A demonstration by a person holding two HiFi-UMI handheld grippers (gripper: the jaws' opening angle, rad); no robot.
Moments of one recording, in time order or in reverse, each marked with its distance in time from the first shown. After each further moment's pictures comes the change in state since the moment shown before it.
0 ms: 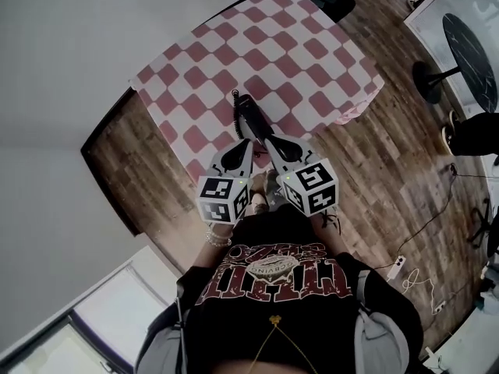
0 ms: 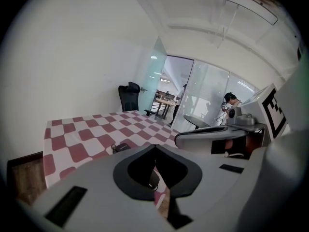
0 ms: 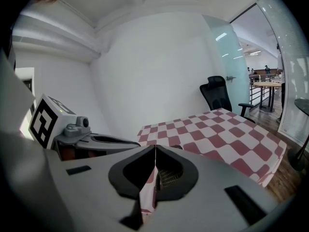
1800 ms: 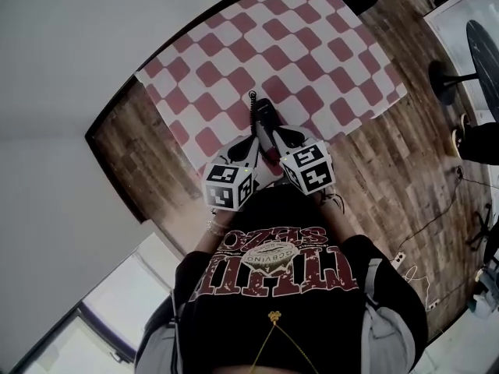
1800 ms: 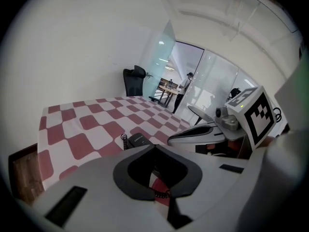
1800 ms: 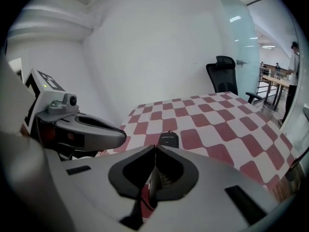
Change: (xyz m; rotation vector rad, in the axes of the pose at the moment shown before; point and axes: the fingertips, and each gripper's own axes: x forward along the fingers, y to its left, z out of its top) left arm 0.047 0.069 -0.022 -0.074 0.168 -0.004; right arm 0.100 -0.040 -0.036 -0.048 0.262 0.004
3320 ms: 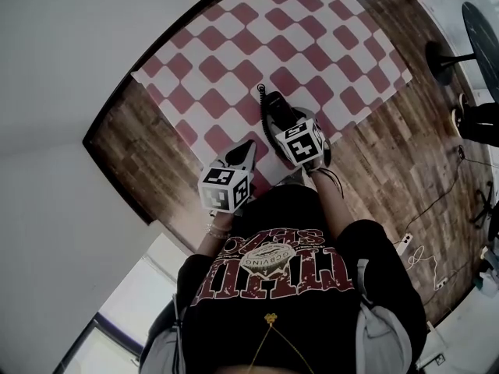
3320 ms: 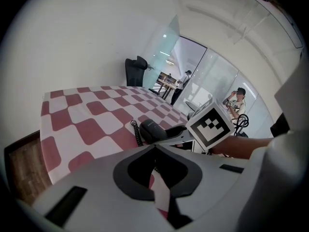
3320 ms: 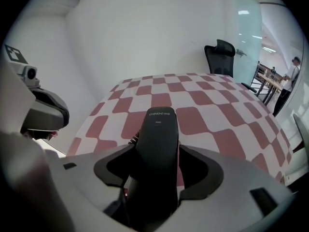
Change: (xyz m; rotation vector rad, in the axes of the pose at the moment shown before) left arm -0.019 0.040 -0.036 -0.054 0.088 -0.076; right arm 0.082 -0.023 -0.049 -0.021 0.236 -0.141
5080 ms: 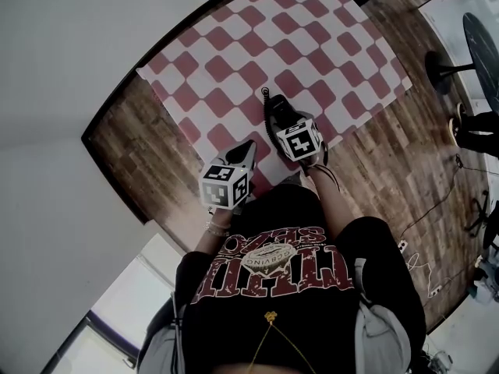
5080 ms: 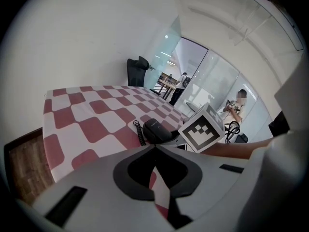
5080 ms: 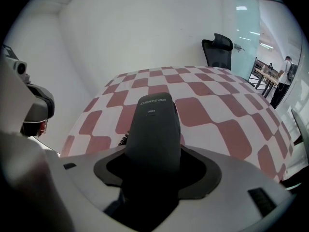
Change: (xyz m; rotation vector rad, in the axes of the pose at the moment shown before) left arm -0.005 0.008 -0.004 -0.016 -0.004 0.001; right arm 0.021 -0.003 -0.014 0.036 0.046 -0.023
